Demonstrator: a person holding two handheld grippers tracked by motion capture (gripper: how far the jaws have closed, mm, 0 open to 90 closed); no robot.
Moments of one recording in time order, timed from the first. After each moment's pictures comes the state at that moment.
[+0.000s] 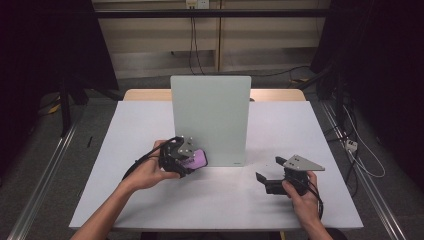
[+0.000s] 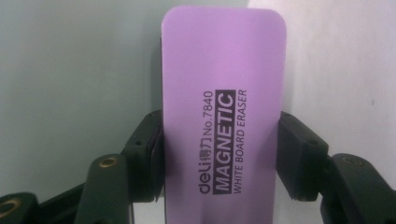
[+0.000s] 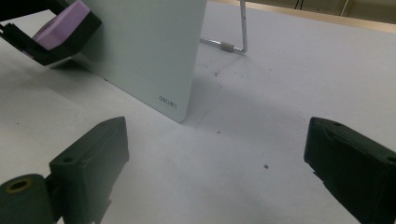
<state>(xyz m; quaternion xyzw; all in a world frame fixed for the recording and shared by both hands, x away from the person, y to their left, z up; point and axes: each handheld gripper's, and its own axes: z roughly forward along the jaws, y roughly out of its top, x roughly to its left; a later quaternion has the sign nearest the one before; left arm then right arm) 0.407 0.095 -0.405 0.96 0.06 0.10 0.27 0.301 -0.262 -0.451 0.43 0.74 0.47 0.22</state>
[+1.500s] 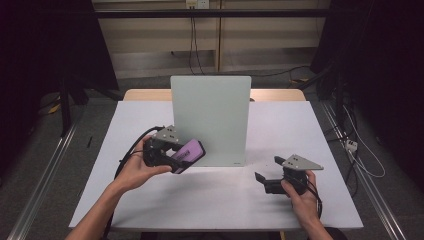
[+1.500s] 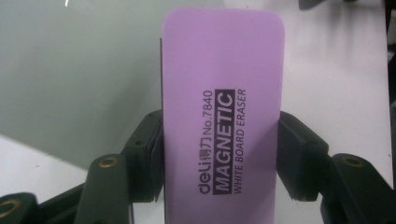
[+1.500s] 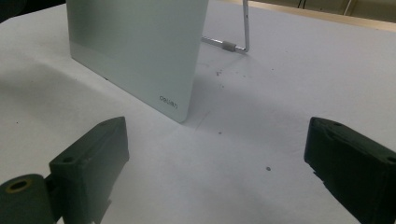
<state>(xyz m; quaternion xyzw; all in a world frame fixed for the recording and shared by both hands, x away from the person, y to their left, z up) 0.394 0.118 -0.366 0.92 0.12 0.04 0.37 0.303 -0.262 -0.452 0.42 0.74 0.47 0.22</state>
